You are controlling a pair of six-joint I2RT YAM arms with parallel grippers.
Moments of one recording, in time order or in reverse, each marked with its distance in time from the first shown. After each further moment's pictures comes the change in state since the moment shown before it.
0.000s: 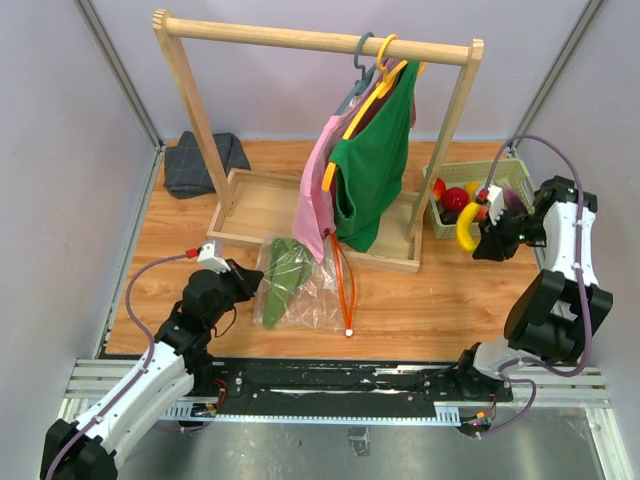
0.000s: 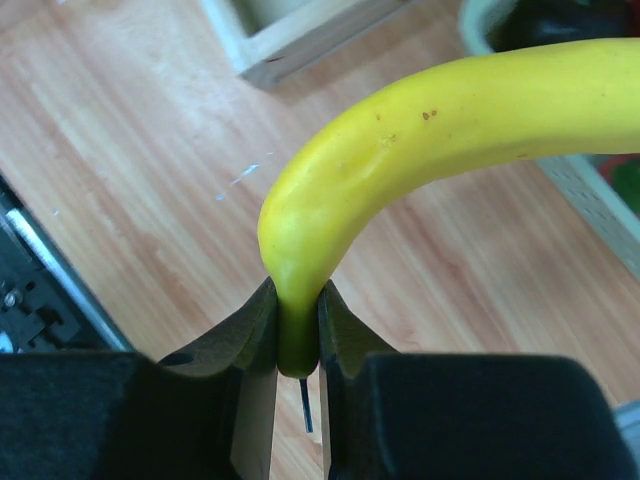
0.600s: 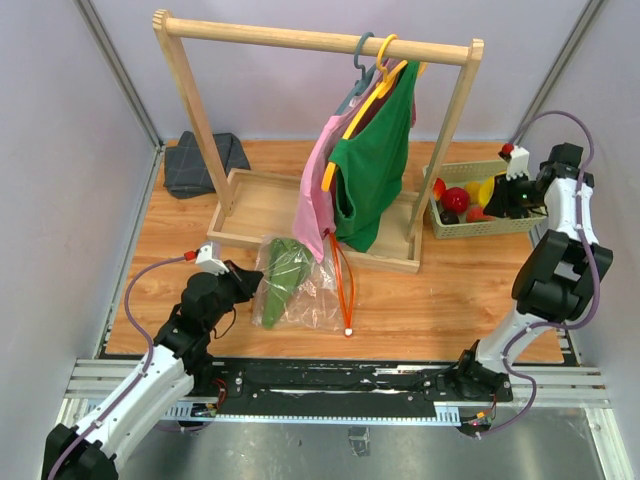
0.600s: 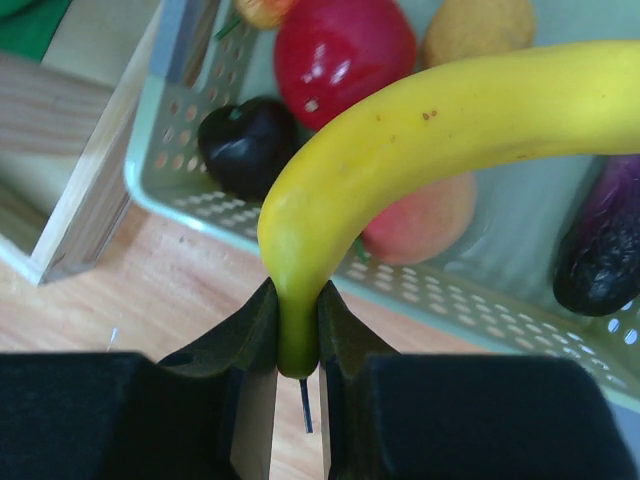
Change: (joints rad) left arm 0.000 -0.037 -0.022 0.001 -0.006 -0.022; right arm 0.000 0.274 0.217 0.475 0.065 0.631
